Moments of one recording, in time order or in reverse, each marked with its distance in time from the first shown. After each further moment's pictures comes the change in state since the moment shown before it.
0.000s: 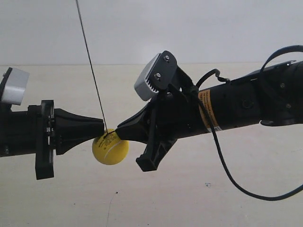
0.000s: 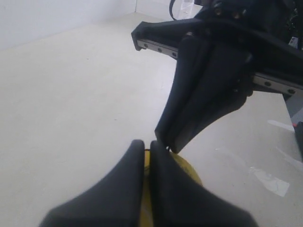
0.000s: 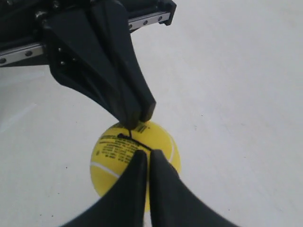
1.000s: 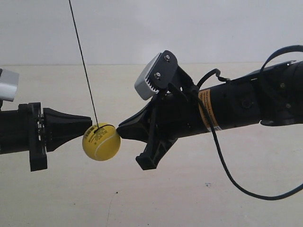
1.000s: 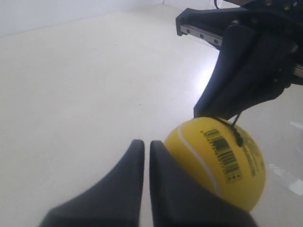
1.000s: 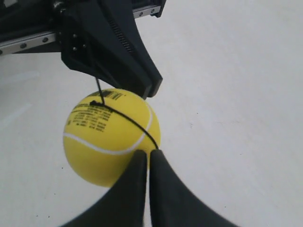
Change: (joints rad) left arm 0.078 0.000 0.004 0.019 0.046 -0.059; right arm 0.000 0.000 0.000 0.006 0.018 0.006
